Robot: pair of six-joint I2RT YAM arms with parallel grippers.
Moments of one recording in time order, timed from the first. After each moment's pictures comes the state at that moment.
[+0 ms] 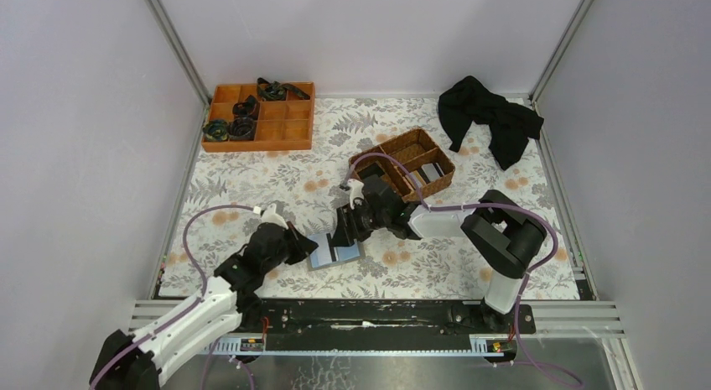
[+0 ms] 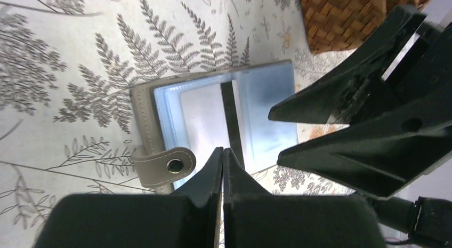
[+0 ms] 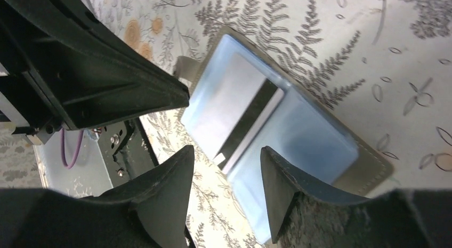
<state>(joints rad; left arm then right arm) -0.61 0.59 0.16 -0.16 -0.04 -0.91 0.89 1.79 0.89 0.25 -0.49 0.50</state>
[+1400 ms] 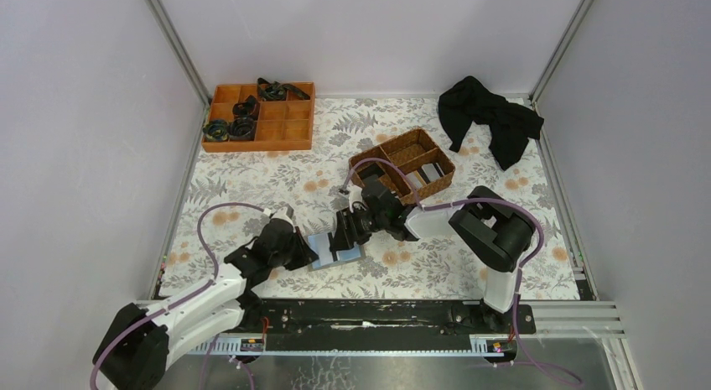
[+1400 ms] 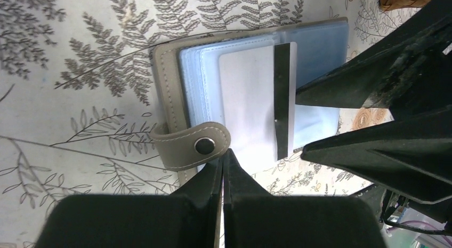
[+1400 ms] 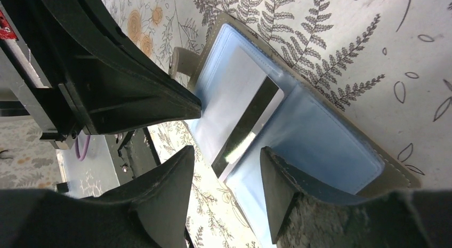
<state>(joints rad) -0.61 0.82 0.21 -0.22 0.05 -0.88 0.87 1.86 0.87 0.33 -0.56 0.54</state>
